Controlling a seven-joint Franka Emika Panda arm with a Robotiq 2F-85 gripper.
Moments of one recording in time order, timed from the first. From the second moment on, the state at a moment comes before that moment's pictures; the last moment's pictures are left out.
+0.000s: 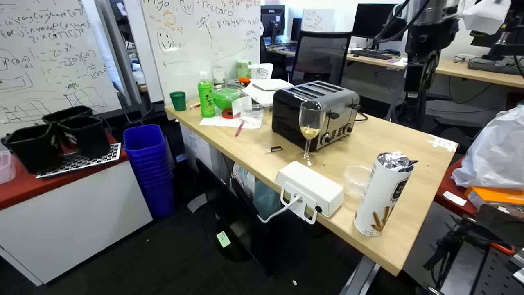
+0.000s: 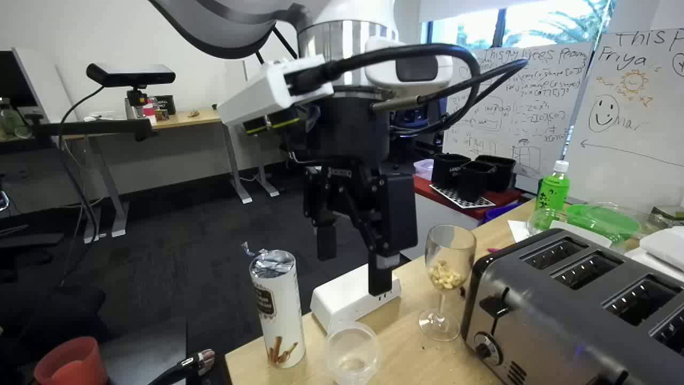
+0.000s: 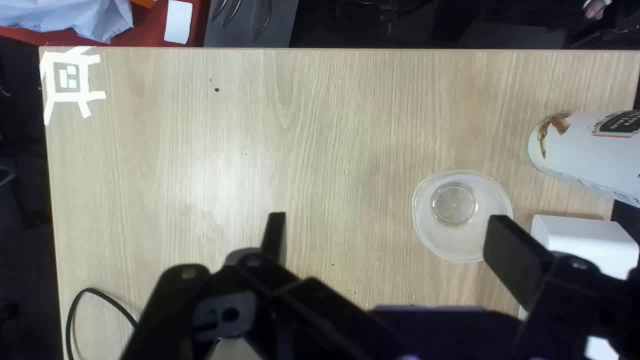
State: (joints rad) arm -0.06 -0.29 -0.01 -2.43 -0.28 2.01 -0.08
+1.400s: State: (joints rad) arm 0.07 -0.44 -0.03 -2.62 -0.10 2.14 -0.44
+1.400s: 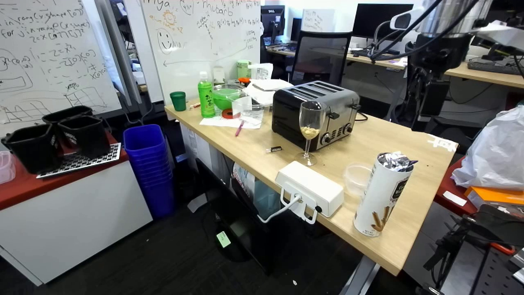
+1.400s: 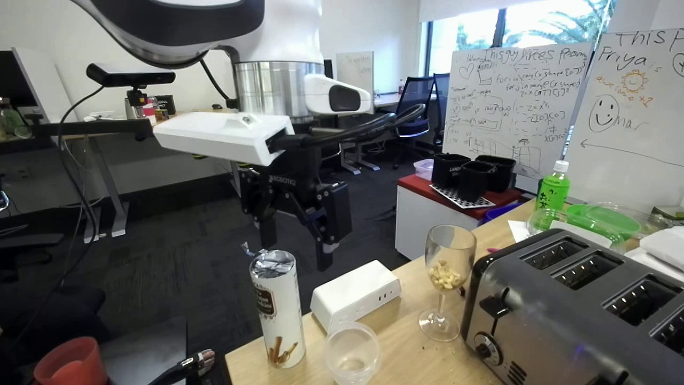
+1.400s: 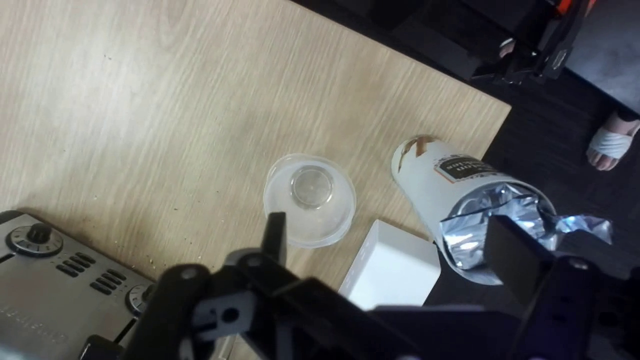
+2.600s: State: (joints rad) arm 0.29 -0.44 -0.02 -2.73 0.06 2.24 -0.58
